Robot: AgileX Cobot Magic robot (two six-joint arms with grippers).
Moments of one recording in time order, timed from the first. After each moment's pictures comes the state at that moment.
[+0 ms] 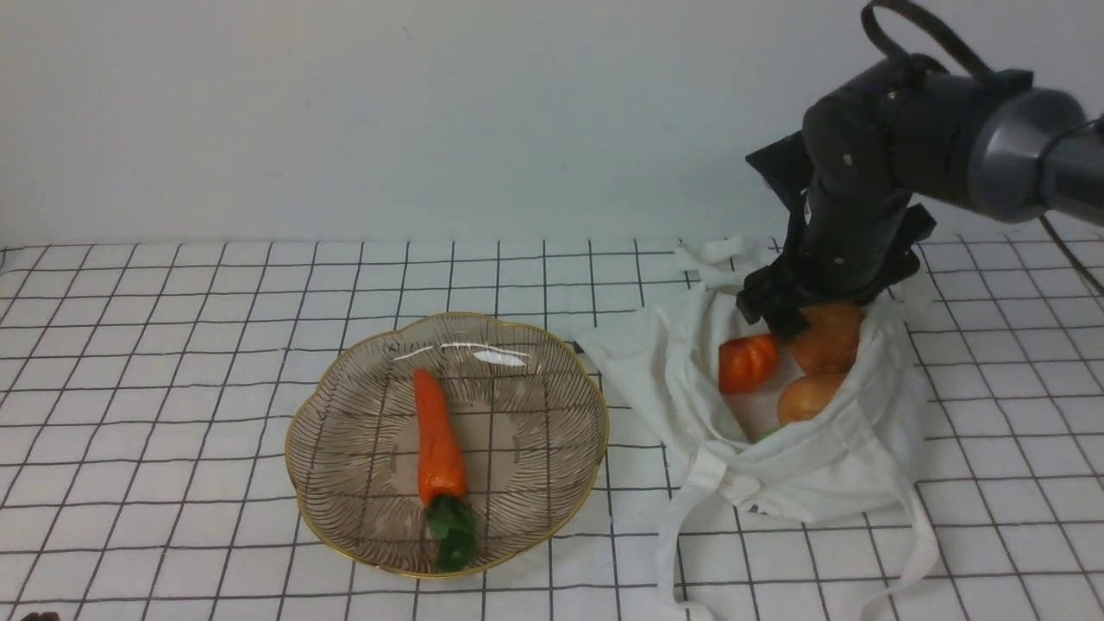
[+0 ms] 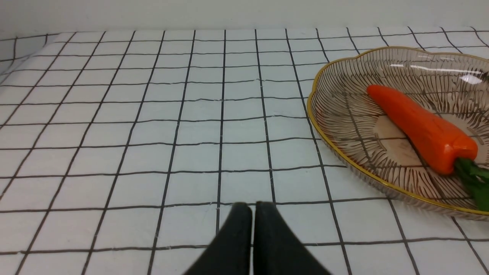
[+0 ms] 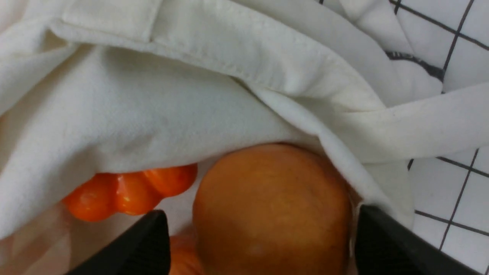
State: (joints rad) right arm 0.36 2.05 -1.64 -0.30 1.07 0.09; left arm 0.00 -0.01 0.03 -0.02 0.37 0.01
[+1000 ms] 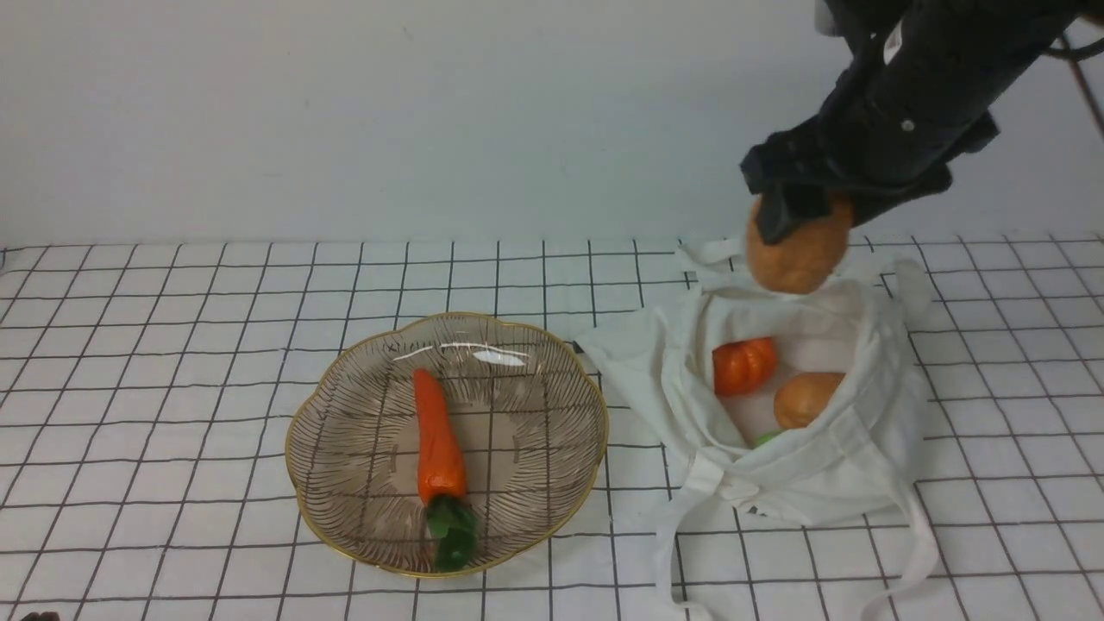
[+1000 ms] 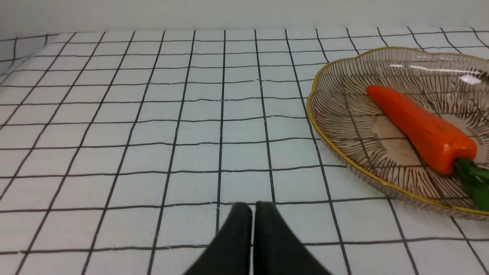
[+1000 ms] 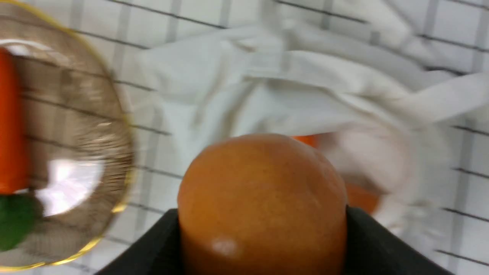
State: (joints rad) right arm 0.36 1.77 -1.73 0.11 1.24 0.03; left arm 0.00 -0.01 0.03 -0.02 0.37 0.01
